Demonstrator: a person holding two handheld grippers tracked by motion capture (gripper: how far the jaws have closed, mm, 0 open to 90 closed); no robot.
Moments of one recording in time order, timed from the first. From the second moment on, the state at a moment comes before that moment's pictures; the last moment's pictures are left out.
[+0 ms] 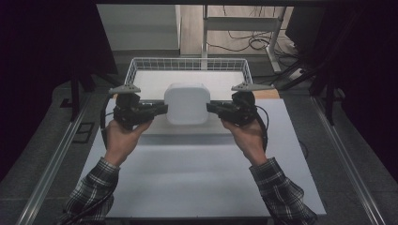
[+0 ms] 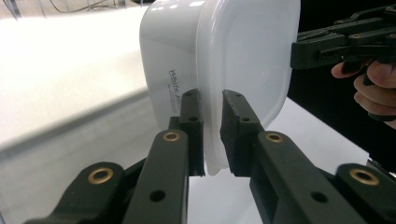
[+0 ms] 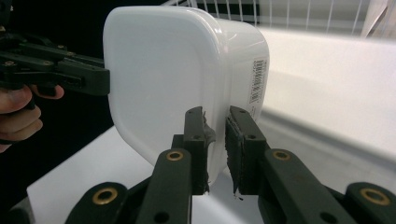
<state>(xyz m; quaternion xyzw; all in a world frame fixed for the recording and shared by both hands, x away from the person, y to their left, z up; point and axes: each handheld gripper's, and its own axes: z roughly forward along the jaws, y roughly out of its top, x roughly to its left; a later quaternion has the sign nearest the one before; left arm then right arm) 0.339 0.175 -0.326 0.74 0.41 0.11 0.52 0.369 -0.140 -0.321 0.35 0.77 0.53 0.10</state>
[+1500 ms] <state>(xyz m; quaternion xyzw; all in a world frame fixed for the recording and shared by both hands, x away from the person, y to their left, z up) 0.438 0.179 -0.309 0.73 0.46 0.05 0.51 0.460 -0.115 -0.297 0.43 0.76 0.49 0.07</state>
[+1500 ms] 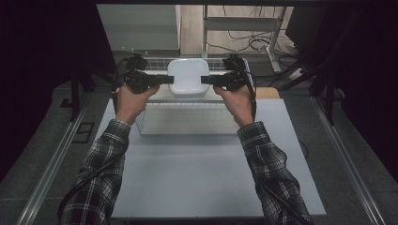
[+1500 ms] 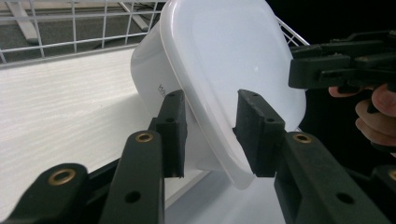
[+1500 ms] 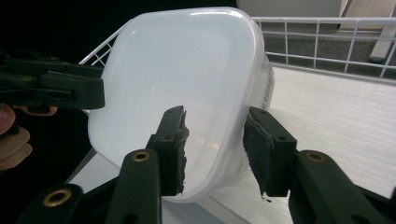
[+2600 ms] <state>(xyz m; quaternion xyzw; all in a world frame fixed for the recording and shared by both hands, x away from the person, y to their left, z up) 0.418 0.169 -0.309 0.75 0.39 0.13 0.52 0.441 -0.114 -0.308 0.35 0.78 0.48 0.17</state>
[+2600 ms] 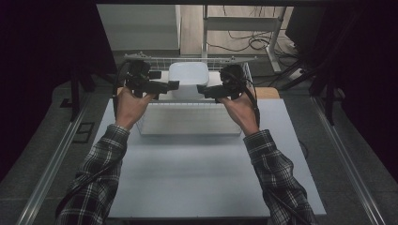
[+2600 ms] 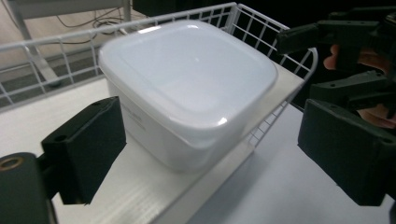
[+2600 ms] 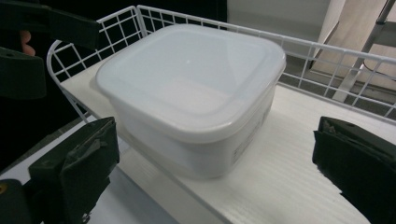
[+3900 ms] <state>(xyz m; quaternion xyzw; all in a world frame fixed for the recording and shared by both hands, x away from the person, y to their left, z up) 0.365 0.166 -0.364 0.78 0.35 0.14 0.50 0.400 -0.128 -0.341 0.31 0.81 0.48 0.17</state>
